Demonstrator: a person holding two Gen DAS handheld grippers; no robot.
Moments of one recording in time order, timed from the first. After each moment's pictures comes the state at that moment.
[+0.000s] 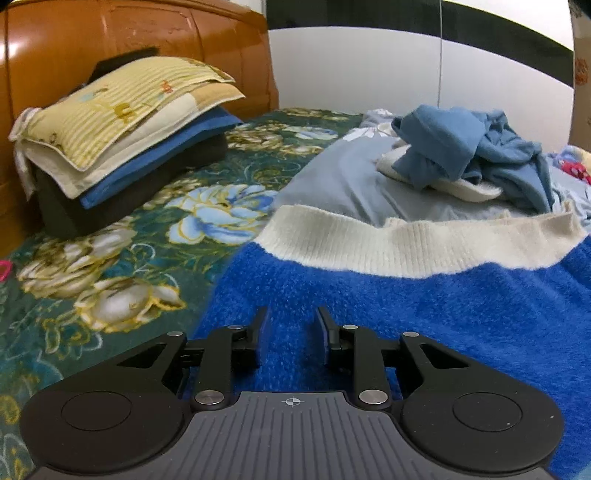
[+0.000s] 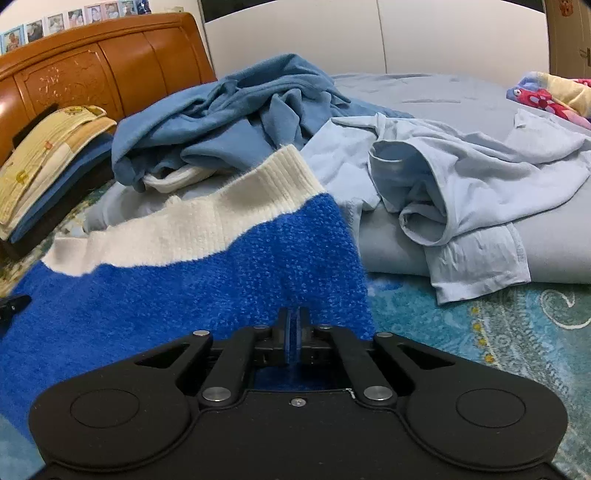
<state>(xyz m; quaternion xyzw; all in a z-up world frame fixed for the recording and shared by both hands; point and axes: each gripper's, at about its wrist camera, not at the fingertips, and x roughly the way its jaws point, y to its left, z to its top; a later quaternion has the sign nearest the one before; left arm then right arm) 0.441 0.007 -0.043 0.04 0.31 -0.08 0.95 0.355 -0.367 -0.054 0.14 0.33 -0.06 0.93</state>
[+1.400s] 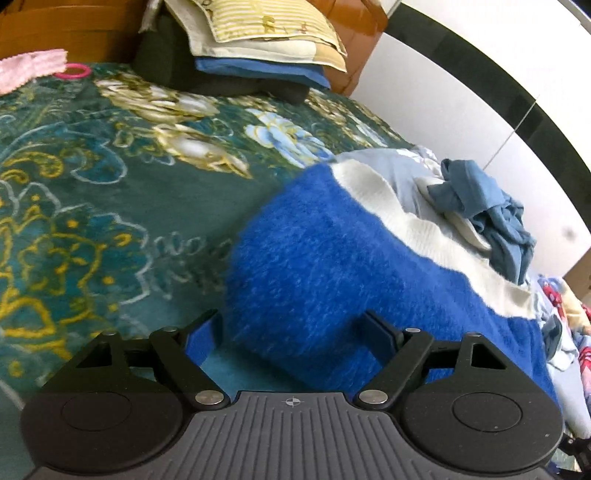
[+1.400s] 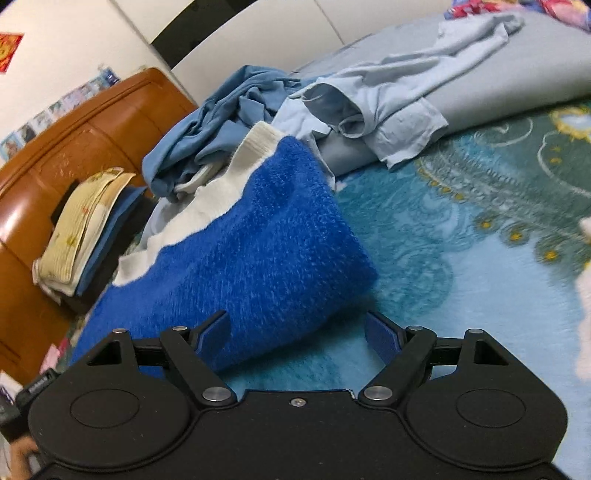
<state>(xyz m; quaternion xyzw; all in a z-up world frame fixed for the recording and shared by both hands) 0.353 0.082 -0.069 -0.23 0.36 -0.05 0.90 0.228 -0.377 -0.081 0.33 0.30 -0.04 0.89</state>
